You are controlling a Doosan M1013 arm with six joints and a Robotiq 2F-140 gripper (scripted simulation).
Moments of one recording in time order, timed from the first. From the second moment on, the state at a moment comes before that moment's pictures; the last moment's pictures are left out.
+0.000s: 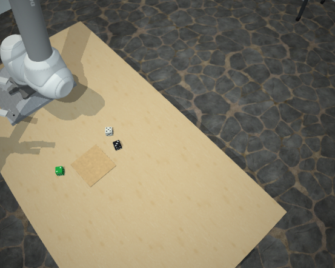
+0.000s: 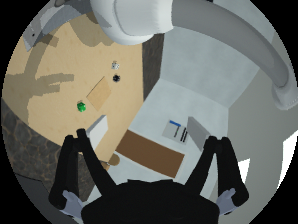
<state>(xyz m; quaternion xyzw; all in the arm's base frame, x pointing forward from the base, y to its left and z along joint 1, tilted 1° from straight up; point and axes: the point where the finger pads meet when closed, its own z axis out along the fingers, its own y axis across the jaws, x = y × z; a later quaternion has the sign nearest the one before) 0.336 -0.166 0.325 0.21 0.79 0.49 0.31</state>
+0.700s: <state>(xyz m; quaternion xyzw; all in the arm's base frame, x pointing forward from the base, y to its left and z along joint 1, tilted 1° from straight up) 0.357 -0.154 0.218 0.19 0.91 0.37 0.08</state>
